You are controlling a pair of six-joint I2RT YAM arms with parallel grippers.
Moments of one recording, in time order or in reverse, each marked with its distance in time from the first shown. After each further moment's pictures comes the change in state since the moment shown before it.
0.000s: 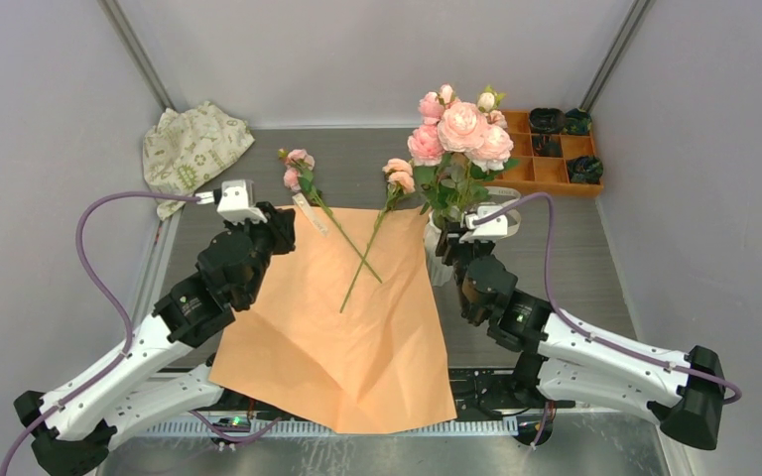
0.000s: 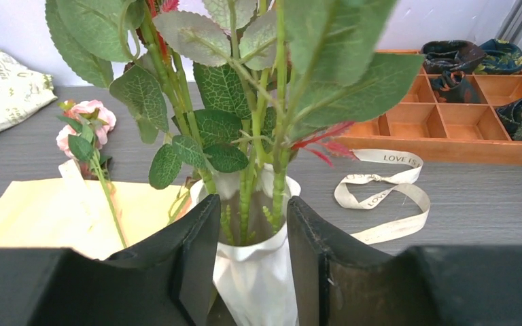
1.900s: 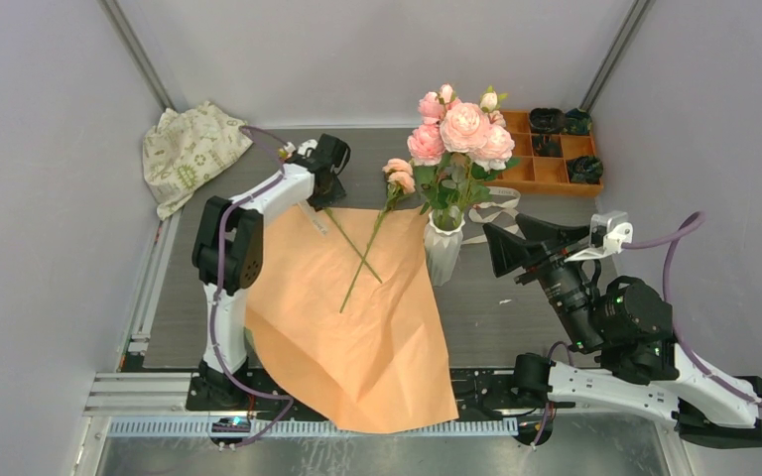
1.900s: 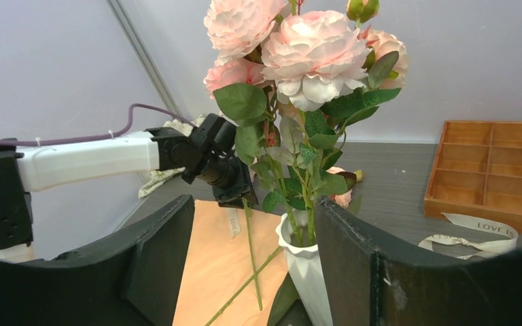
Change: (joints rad) left arm 0.411 1.372 0.820 -0.390 0.382 -0.457; right arm 0.214 -0.440 0.301 -0.444 -0.179 0.021
